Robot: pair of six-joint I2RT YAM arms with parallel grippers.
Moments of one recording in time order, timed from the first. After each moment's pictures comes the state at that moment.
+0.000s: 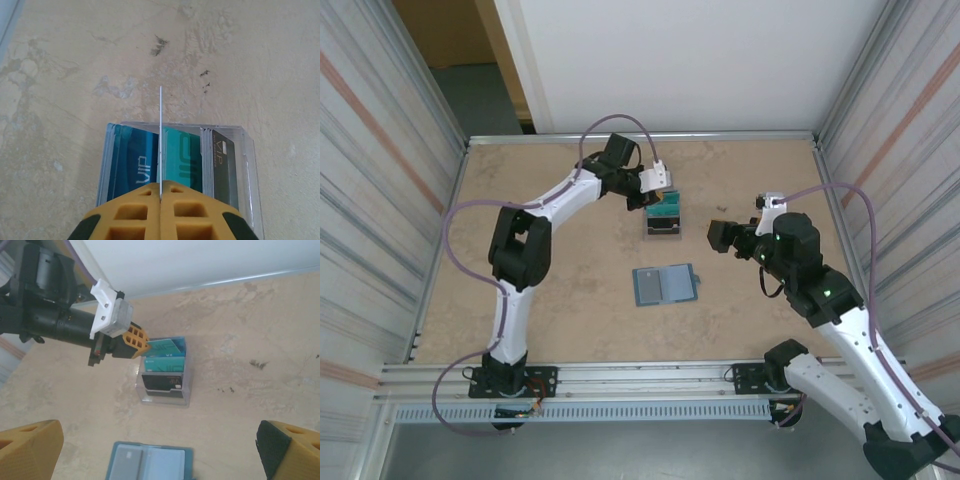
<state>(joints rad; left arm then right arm) -0.52 2.17 1.82 -0.53 0.53 0.89 0.48 0.73 0.88 -0.55 0.07 0.42</state>
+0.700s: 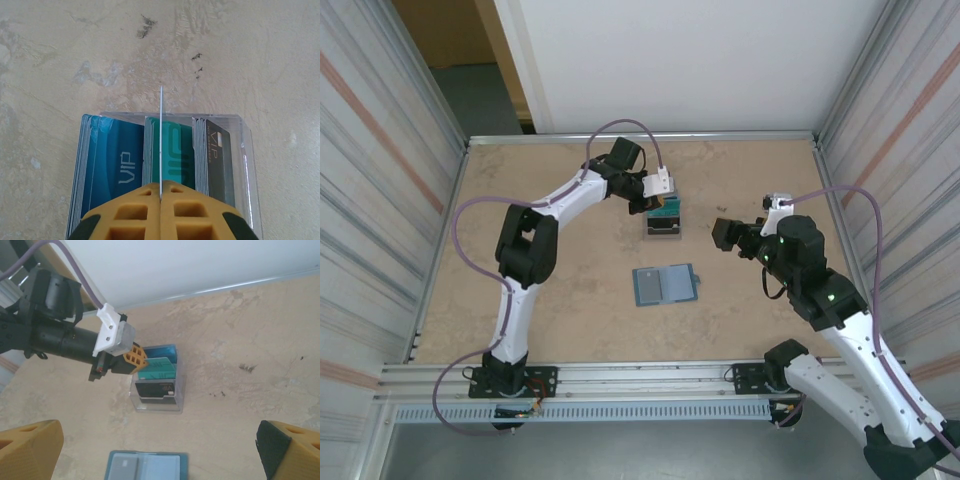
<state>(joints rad) -0.53 2.22 1.86 -0.59 0.51 0.92 0.48 0.70 0.88 -0.56 0.12 0.45</state>
